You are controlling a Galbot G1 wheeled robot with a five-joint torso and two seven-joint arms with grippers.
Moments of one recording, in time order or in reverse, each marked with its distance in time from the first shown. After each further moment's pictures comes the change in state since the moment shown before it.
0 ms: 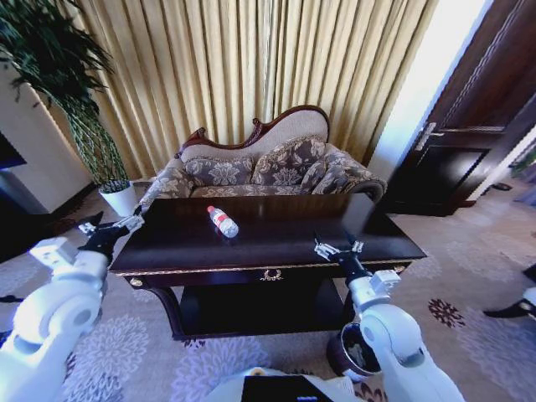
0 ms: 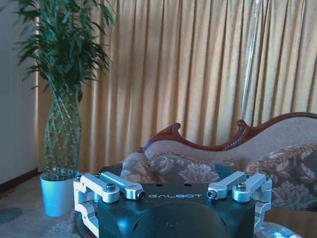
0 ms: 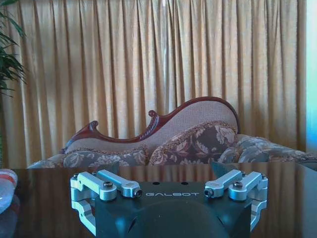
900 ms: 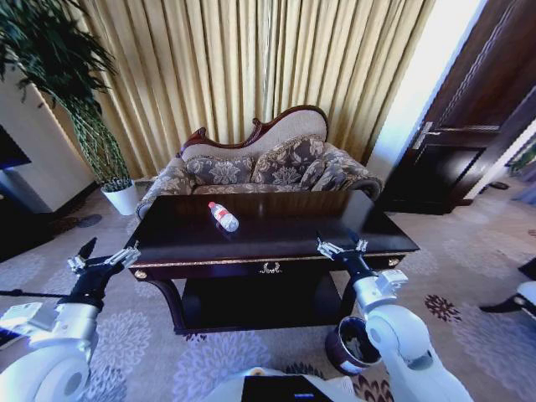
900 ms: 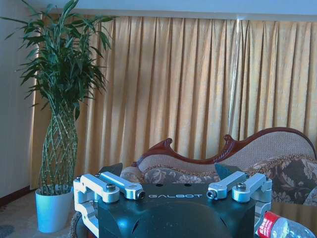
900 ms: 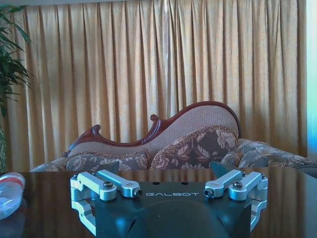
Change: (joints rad) left arm 0.444 -0.429 -0.289 -0.203 0.295 -0.157 0.445; right arm -0.009 -0.014 0.027 0.024 0.023 -0.003 -0.016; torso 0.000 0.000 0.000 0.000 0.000
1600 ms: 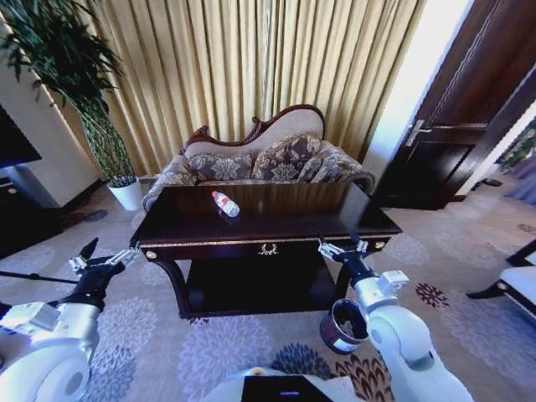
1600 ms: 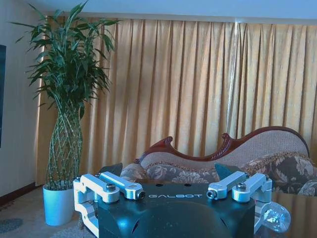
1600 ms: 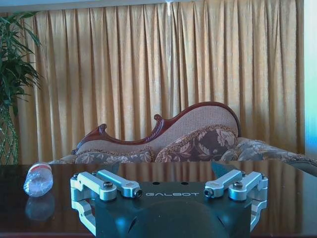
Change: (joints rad) left arm -0.001 -0.004 0.001 0.000 0.002 0.007 0.004; right arm -0.010 -0.006 0.003 0.007 0.003 0.004 -0.011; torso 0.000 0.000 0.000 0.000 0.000
